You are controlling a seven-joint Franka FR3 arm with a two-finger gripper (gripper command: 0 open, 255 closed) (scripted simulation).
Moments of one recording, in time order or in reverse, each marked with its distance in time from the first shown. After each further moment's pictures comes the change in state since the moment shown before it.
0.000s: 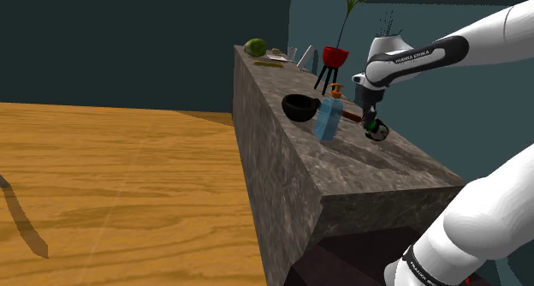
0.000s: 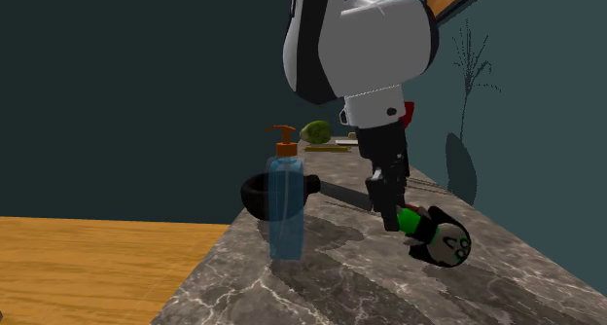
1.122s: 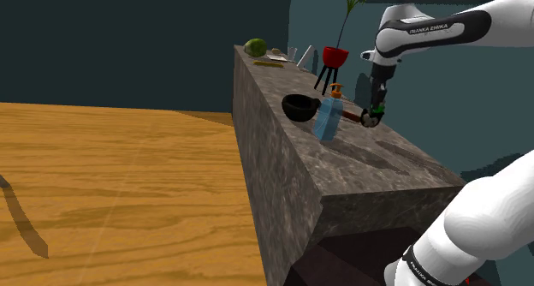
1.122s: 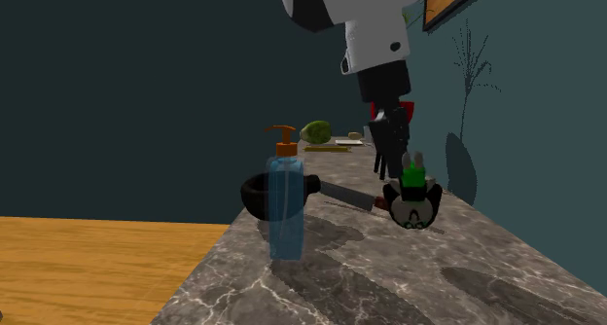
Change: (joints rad) arm 0.009 -0.055 0.025 0.175 0.017 -0.226 -0.042
